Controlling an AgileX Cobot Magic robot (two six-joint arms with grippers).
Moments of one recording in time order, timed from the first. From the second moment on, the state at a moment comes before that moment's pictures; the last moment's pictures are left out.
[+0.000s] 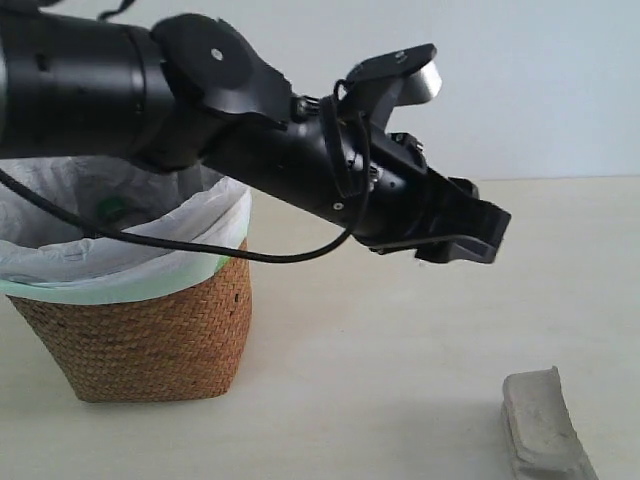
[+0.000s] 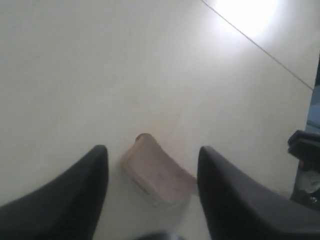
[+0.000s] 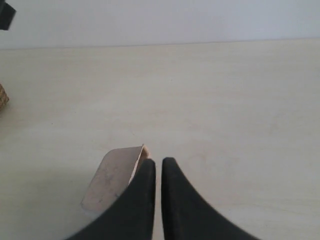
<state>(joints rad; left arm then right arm) -0.80 1.80 -1.39 -0.85 0.53 0.63 0.28 0.00 0.00 -0.19 0.36 0.29</state>
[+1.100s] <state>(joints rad) -0.79 0.45 -0.36 -0.33 0.14 0.03 0.28 0.00 0.00 -0.19 0.36 0.29</state>
